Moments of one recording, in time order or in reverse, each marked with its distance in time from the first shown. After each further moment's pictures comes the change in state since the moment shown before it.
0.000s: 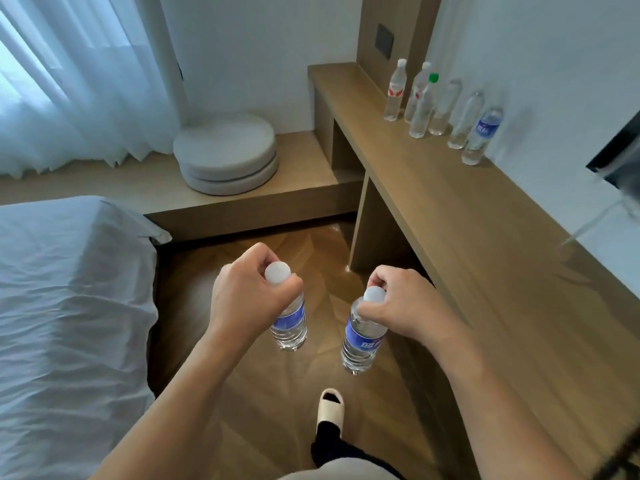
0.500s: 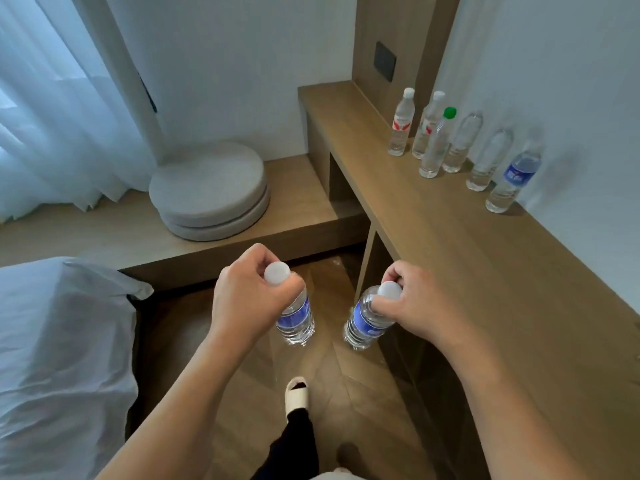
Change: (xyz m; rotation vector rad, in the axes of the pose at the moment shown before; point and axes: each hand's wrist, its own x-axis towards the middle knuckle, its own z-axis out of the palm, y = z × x) left_hand 0.269 0.006 0.073 -0.039 -0.021 -0.038; right_hand 0.261 0.011 -0.077 0.139 0.081 0.069
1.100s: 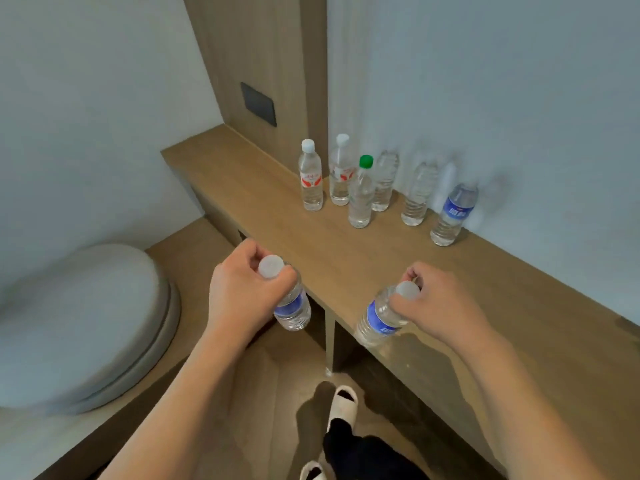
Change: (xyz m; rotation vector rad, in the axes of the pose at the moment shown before) left_hand 0.338 0.069 0.162 -0.094 -0.348 0.237; right_hand 0.232 0.040 -0.095 0.161 0.313 0.475
